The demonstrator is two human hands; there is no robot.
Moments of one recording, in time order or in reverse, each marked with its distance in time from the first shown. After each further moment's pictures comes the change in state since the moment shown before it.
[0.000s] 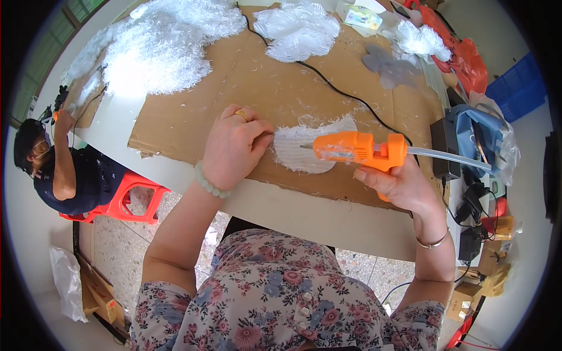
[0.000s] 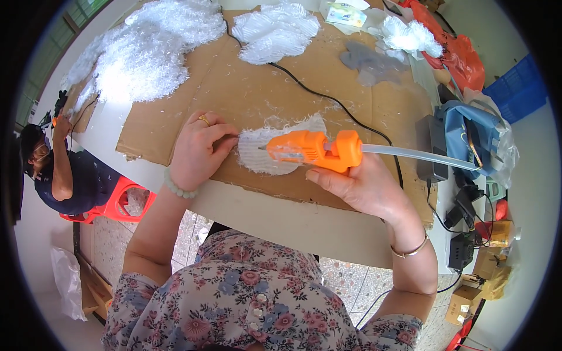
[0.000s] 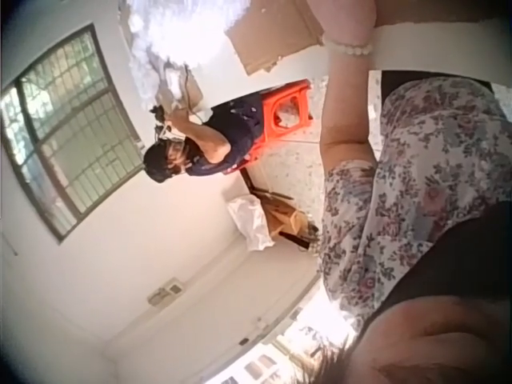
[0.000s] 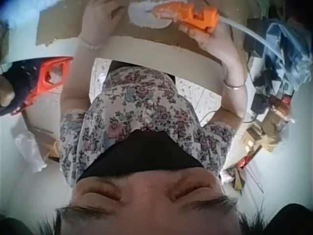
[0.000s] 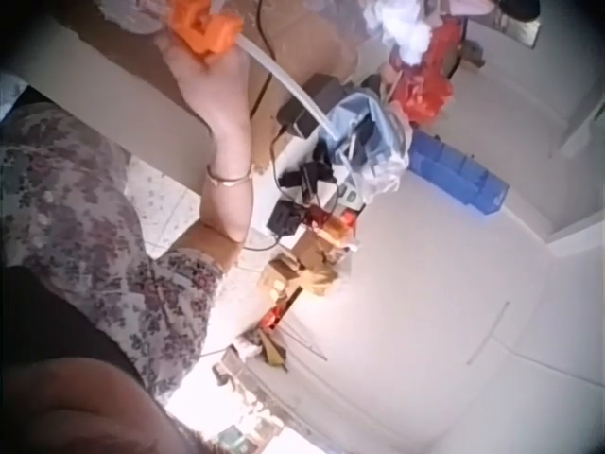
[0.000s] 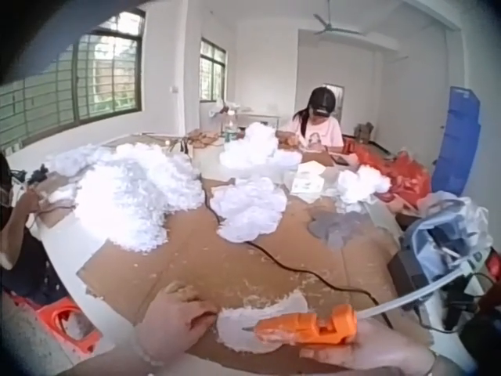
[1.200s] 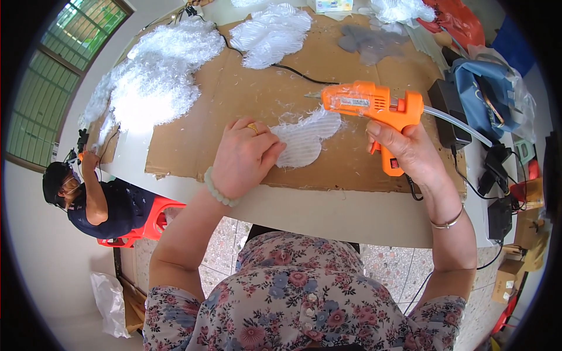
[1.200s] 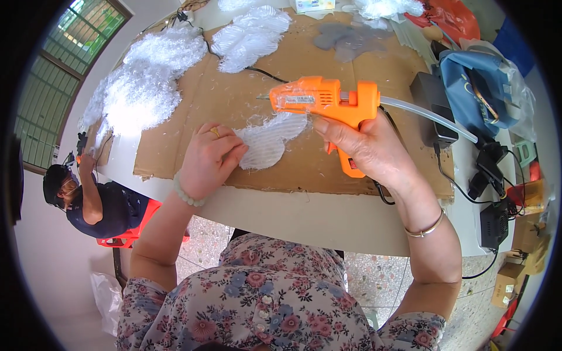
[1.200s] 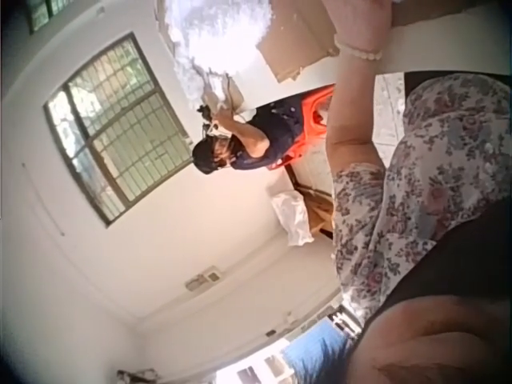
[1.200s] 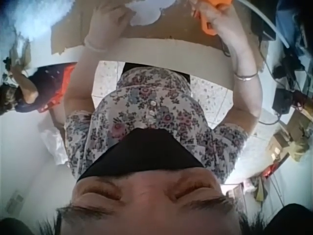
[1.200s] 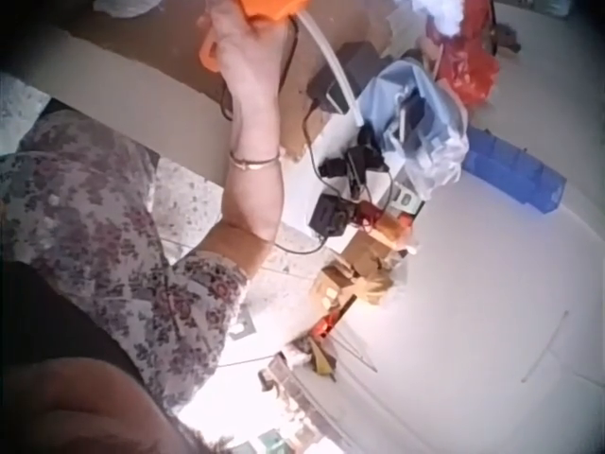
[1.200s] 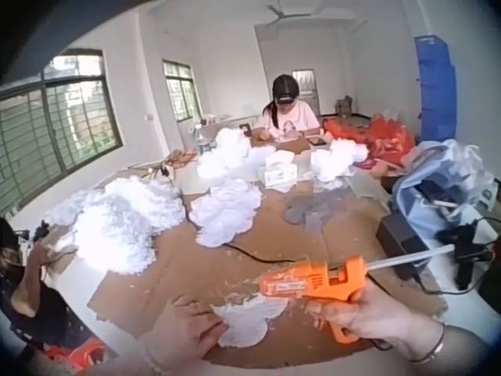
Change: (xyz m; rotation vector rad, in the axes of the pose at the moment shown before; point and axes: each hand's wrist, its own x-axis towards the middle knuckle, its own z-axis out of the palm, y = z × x) left_hand 0.019 0.032 0.009 0.027 -0.163 0.198; right_hand -0.002 0.043 -0.015 0.588 0.143 -0.322
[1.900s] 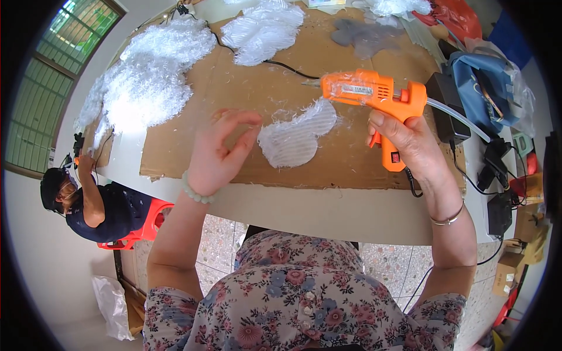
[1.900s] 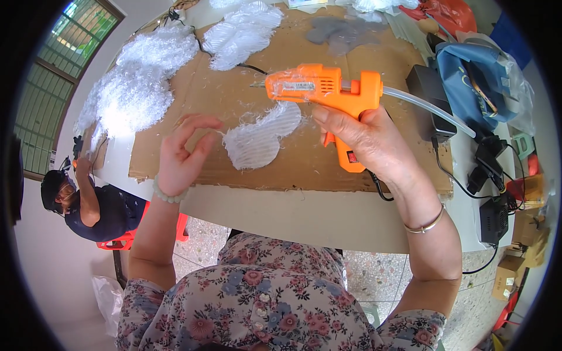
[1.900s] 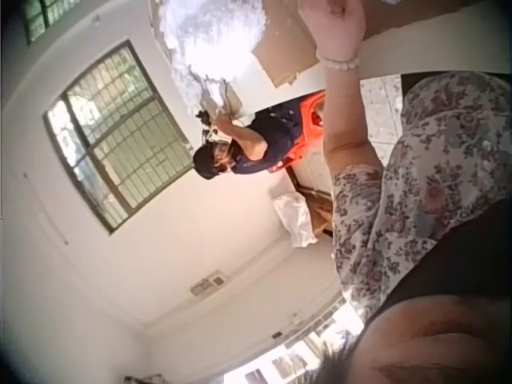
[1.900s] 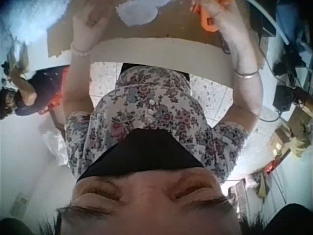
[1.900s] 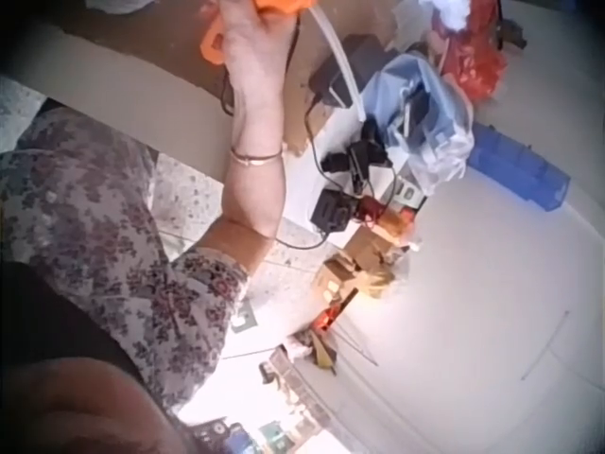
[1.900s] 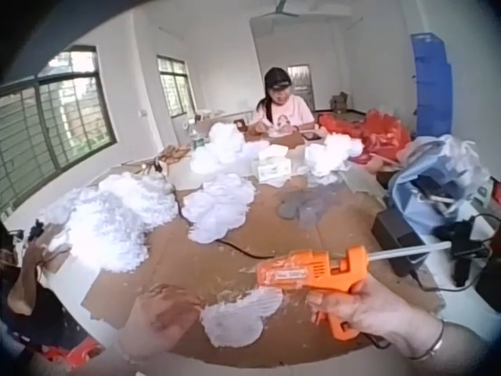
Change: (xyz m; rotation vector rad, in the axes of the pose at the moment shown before) left_hand 0.004 -0.001 -0.020 -0.339 0.034 -0.200; right_hand 0.001 0.007 -0.008 0.043 0.066 0.012
